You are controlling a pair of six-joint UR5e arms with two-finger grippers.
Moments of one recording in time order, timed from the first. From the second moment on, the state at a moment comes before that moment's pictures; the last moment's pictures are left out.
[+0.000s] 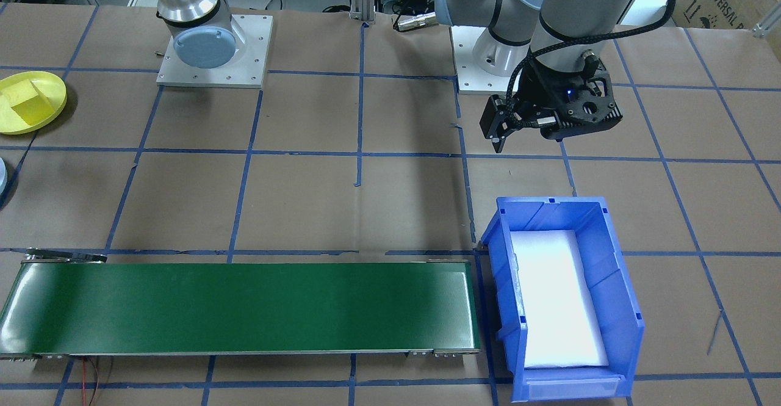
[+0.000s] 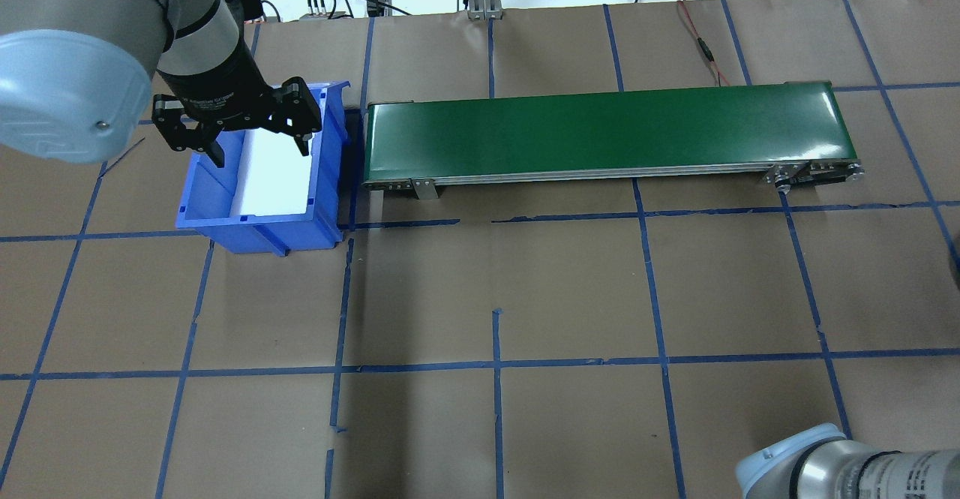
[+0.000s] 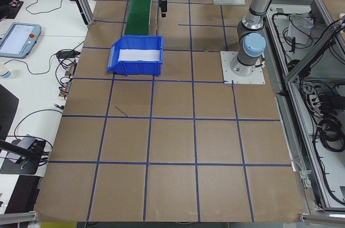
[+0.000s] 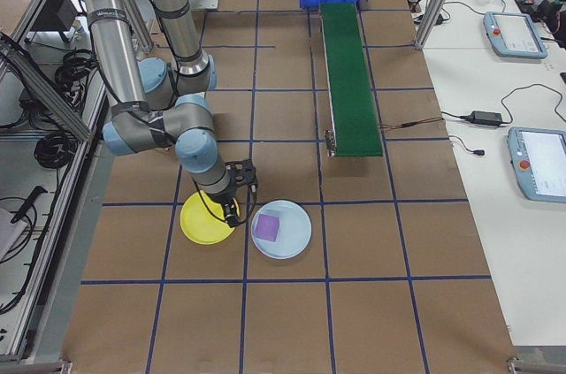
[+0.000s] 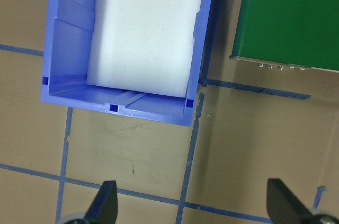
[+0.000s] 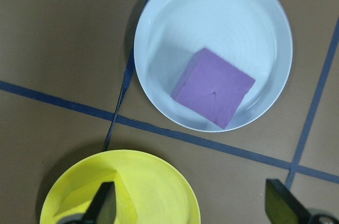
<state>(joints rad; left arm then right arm) -1.61 -1.60 -1.61 -1.49 1.67 -0.21 0.38 -1.52 1.95 -2.13 -1.50 -1.49</state>
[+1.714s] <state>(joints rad) -1.61 -1.58 -1.62 -1.49 1.67 -0.20 1.57 -1.62 1.68 -1.68 -1.54 0.13</state>
